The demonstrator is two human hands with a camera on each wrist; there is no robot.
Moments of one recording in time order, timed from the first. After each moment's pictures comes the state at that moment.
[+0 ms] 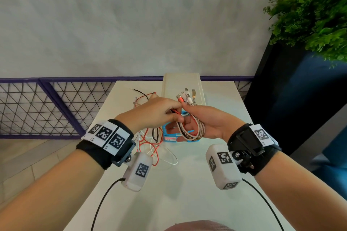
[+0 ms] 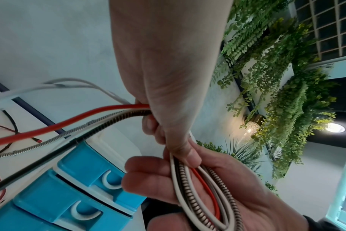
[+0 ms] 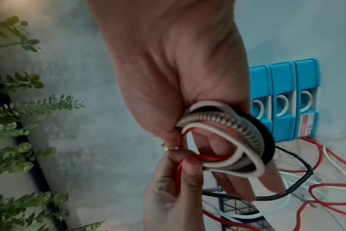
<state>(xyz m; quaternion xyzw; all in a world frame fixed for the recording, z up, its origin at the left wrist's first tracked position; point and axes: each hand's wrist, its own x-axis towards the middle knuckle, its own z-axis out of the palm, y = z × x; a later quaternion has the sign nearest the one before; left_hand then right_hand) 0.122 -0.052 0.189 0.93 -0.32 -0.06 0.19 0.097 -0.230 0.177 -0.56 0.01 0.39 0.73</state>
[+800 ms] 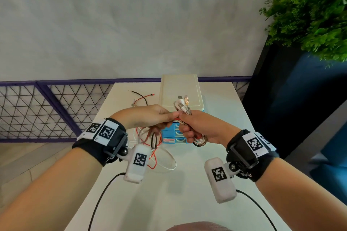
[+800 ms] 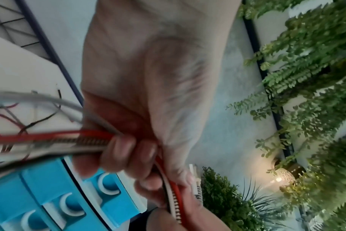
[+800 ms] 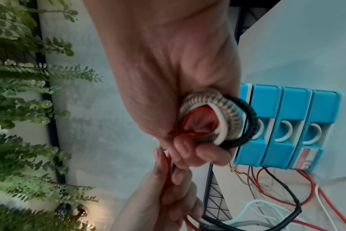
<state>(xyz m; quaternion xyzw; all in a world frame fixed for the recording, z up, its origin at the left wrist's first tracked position) 0.121 -0.047 0.191 0.85 -0.16 -0.32 0.39 0.093 -0.226 0.164 -0.68 -0.05 0.30 0.67</state>
